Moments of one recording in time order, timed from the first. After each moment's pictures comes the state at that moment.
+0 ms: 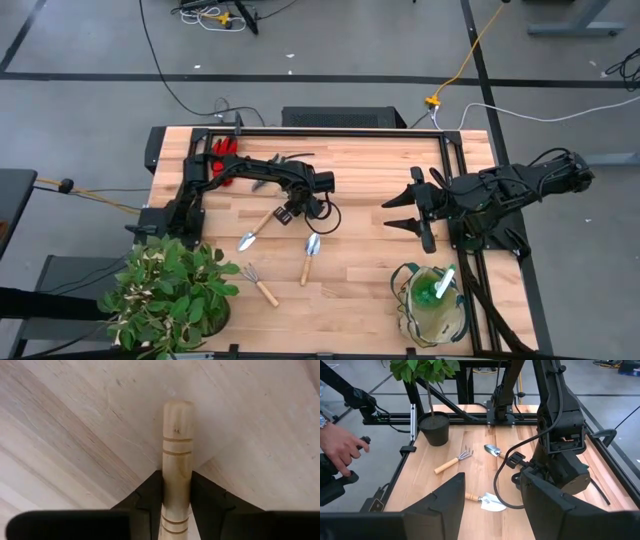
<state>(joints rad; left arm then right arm) 0.19 2.09 1.45 -0.91 0.00 0.95 0.35 1.02 1.22 -0.61 0.25 0.14</state>
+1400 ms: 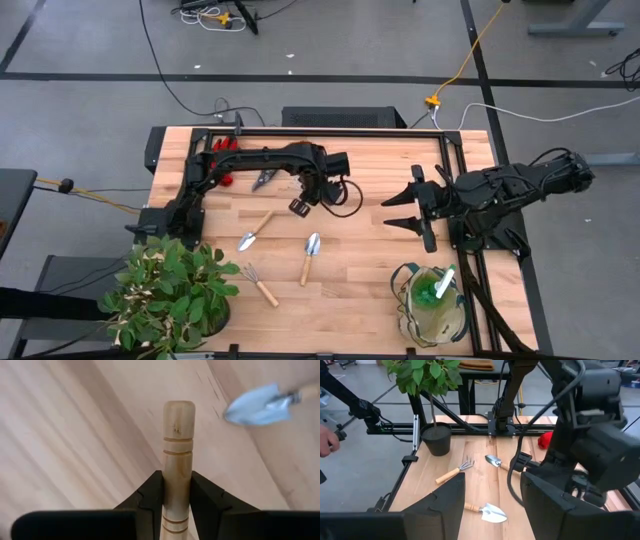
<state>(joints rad) 0.19 2.10 1.89 -1.17 0.06 0.77 0.35 1.01 1.22 -0.56 0.25 0.12</state>
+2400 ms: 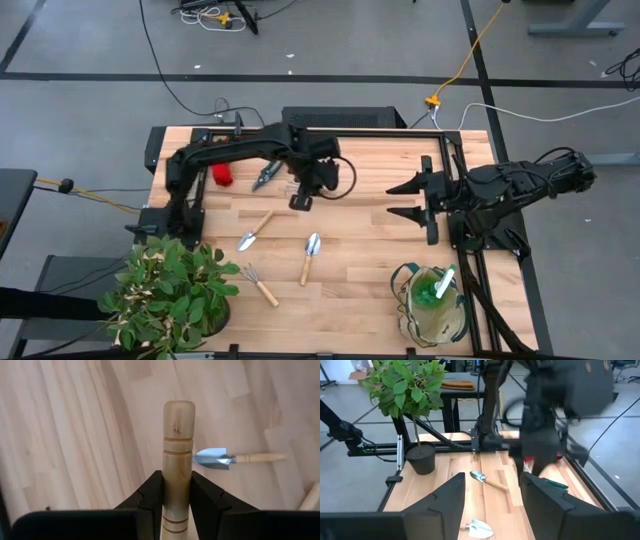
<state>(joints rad) 0.18 1.93 2.02 -1.26 0.16 0.42 0.35 0.98 1.22 -0.51 0.36 0.12</state>
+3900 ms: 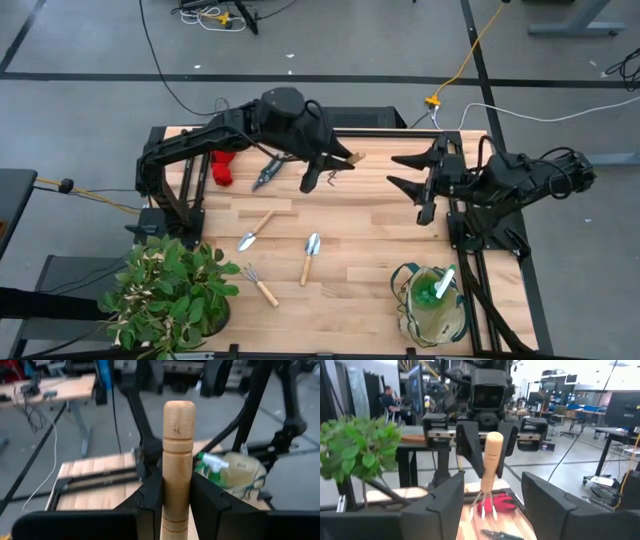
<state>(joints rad) 0.18 1.72 2.02 -0.58 0.34 0.15 0.35 0.98 1.22 -0.18 0.60 -0.09</state>
